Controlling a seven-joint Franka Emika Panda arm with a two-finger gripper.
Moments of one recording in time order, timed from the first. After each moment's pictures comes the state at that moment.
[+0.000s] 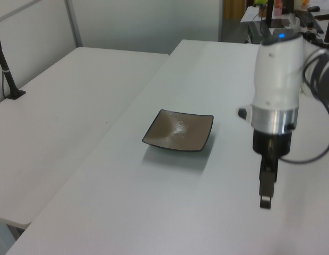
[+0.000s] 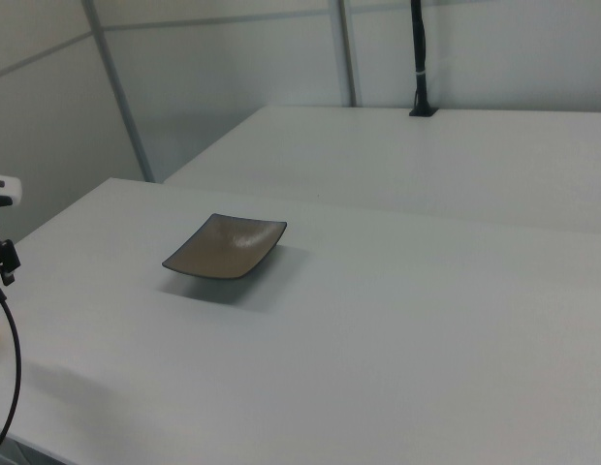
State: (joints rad) arm 0.31 0.21 0.61 -1.87 0.09 2.17 0.70
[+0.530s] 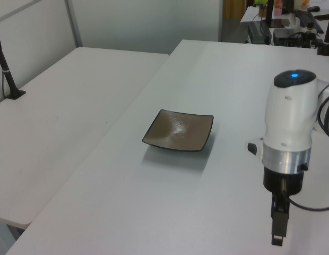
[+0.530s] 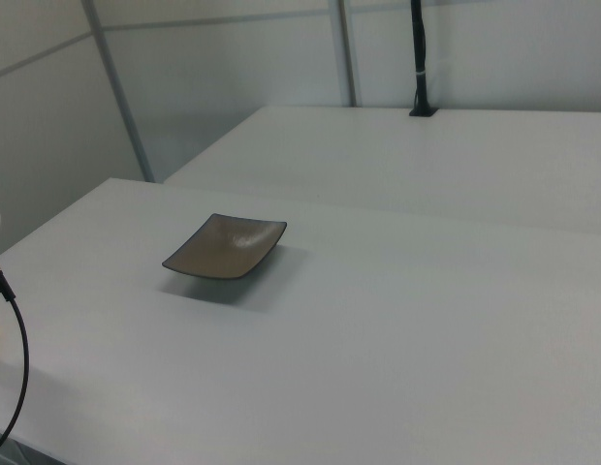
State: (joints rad) arm 0.42 0.32 0.62 -1.87 -0.01 2.25 0.83
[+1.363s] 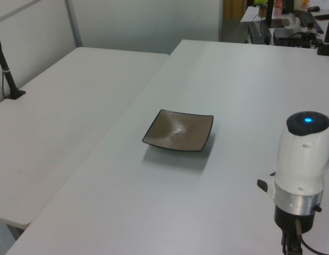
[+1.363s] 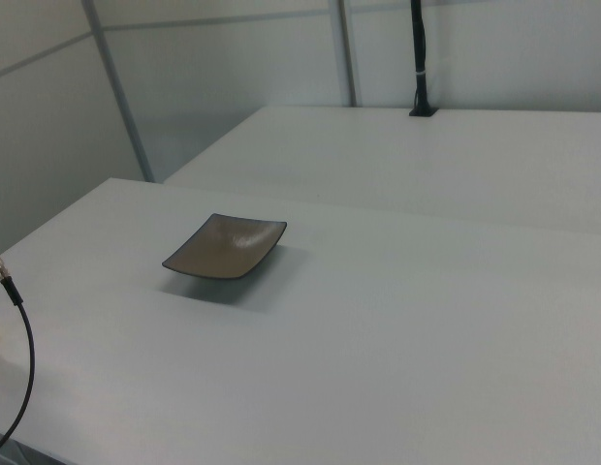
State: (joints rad) arm 0.50 0.44 0.62 -1.86 -0.18 2.31 0.93
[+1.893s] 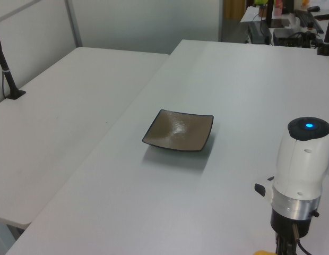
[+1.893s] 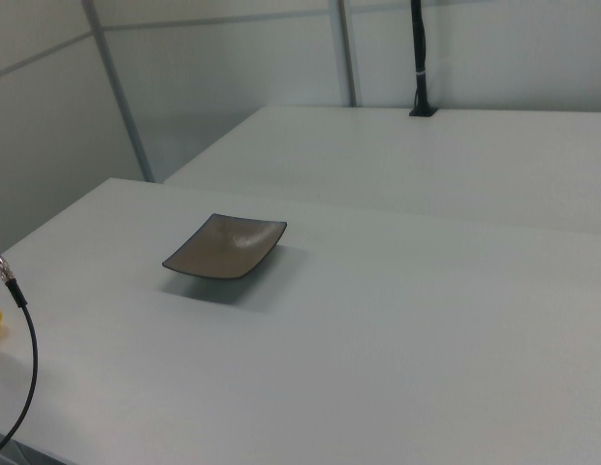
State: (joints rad) arm 0.50 0.47 0.62 -1.86 -0.23 2.38 0.94
